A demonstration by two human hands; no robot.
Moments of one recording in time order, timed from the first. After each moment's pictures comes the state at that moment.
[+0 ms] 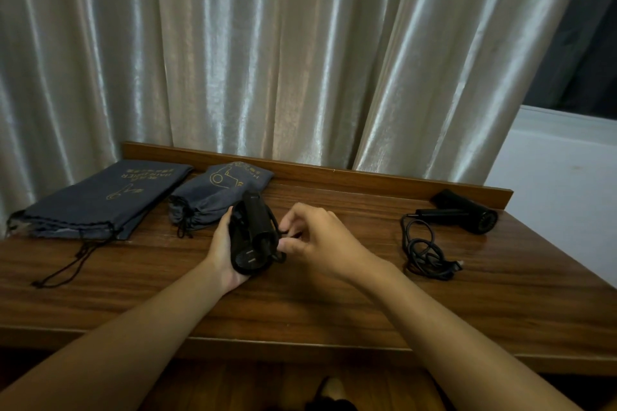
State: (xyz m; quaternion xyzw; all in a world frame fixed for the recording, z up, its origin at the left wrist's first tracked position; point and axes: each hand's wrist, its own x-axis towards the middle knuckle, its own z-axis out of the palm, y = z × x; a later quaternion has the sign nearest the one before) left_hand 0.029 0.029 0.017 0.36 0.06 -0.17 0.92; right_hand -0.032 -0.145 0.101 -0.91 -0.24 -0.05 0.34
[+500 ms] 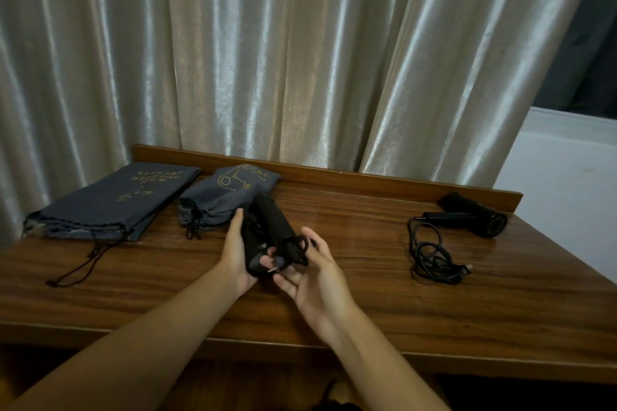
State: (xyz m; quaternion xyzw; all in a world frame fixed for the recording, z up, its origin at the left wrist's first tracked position) left_hand 0.026 0.021 0.016 0.35 0.08 -0.13 0.92; right_hand -0.060 -0.111 0.044 -0.42 -0.02 0.10 0.90
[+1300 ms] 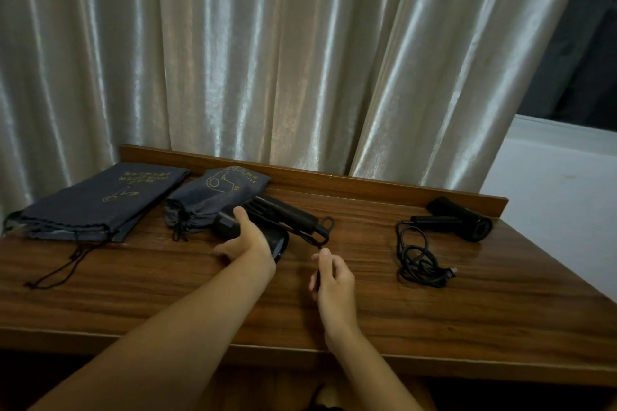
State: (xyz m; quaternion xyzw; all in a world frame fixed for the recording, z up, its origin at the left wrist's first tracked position) left_hand 0.044 -0.038 0.041 0.36 0.39 0.11 0.84; right_hand -0.051 -0.149 0.008 -0.72 0.07 -0.15 0.67
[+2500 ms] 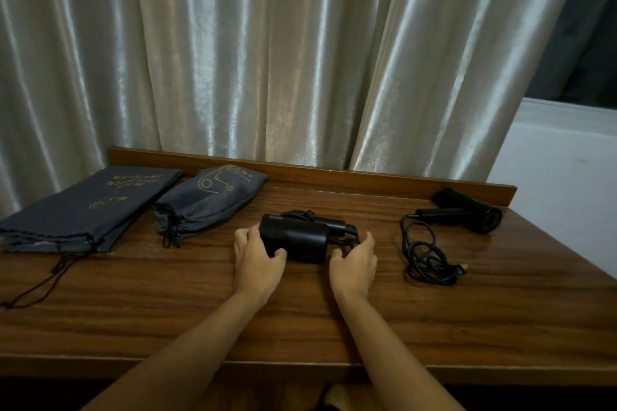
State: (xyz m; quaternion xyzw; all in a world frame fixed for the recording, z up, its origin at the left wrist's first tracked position) left_hand 0.046 -0.032 -0.017 0.85 0.02 0.21 0.49; right_hand 0.033 -0.182 -0.009 -0.82 0.23 -0.25 0.46
